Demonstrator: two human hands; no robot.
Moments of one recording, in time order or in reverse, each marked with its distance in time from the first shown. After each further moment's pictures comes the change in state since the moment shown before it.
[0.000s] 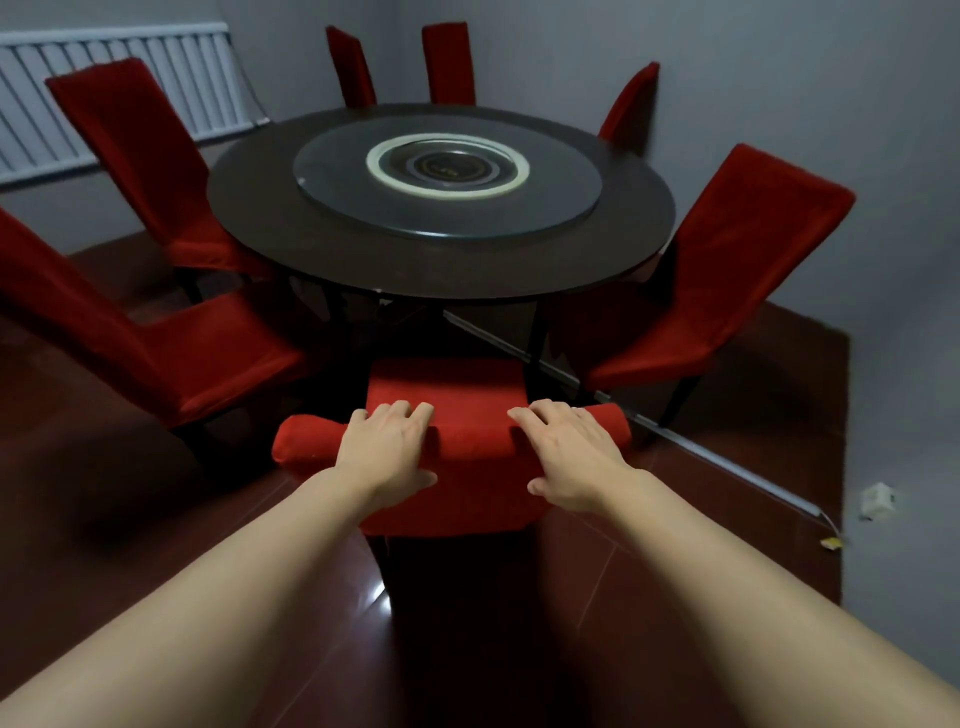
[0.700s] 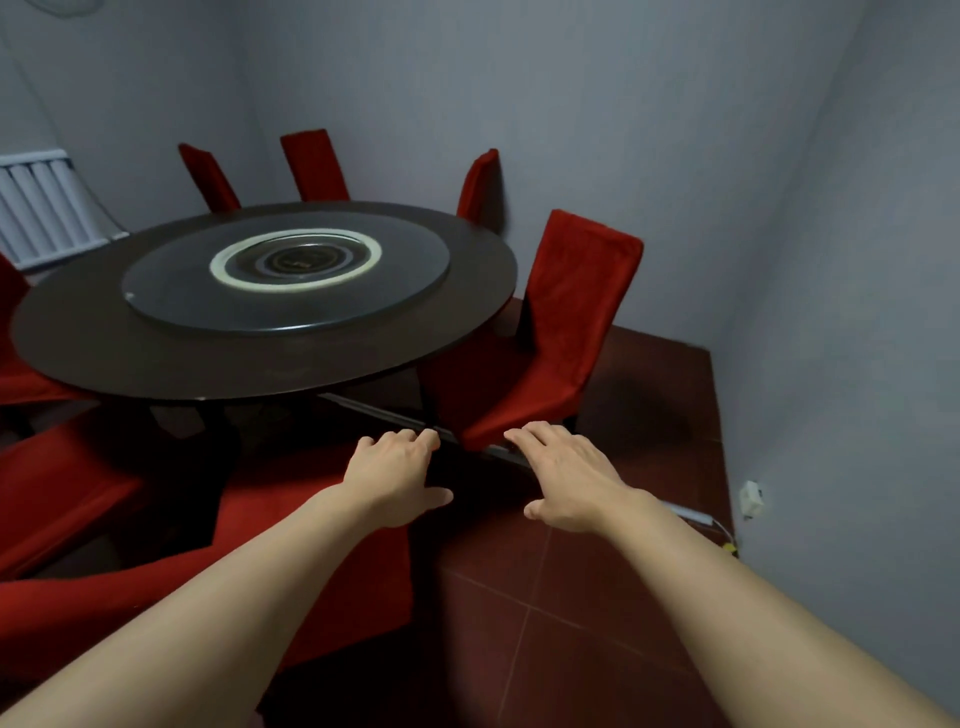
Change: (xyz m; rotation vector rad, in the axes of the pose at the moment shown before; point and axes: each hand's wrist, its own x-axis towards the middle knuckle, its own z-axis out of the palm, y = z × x) left_hand 0.099 0.243 -0.057 -0.020 -0.002 0.239; right_hand -0.113 0.218 -0.044 0.079 0.062 0.244
